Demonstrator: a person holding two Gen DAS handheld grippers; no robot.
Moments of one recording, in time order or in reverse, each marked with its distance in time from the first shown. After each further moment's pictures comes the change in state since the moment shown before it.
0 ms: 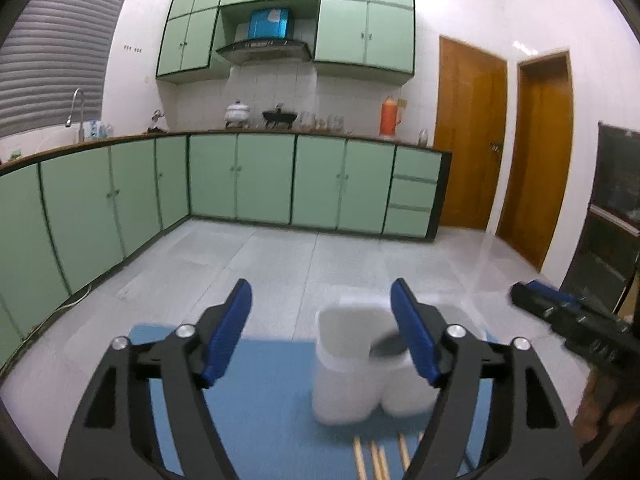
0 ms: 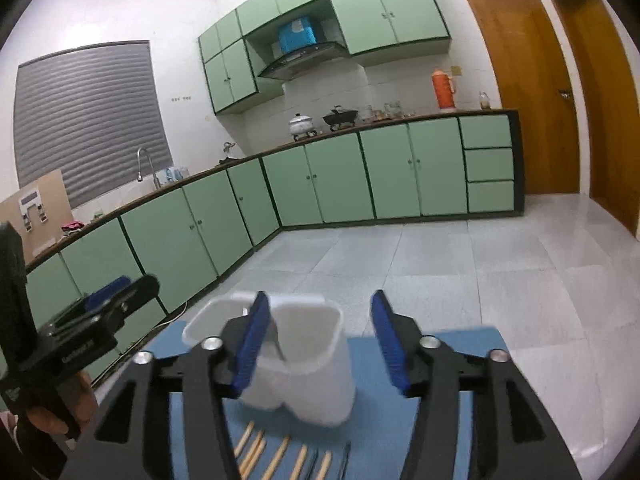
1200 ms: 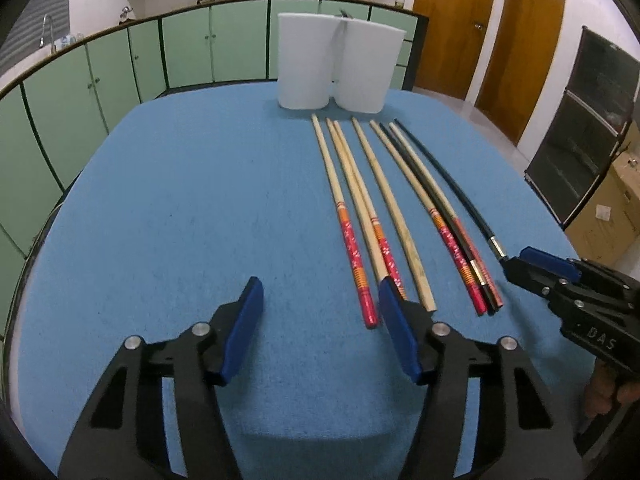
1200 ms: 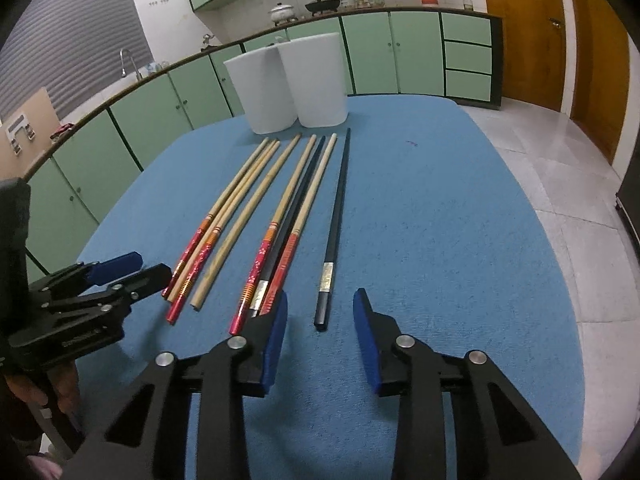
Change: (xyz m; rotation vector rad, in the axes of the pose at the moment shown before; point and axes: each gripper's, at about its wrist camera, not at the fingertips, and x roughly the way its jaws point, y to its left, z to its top) left arm -0.112 -0.014 -0.187 0.043 0.502 -0.071; right arm -0.130 0.025 -0.199 0.001 0.414 -0.079
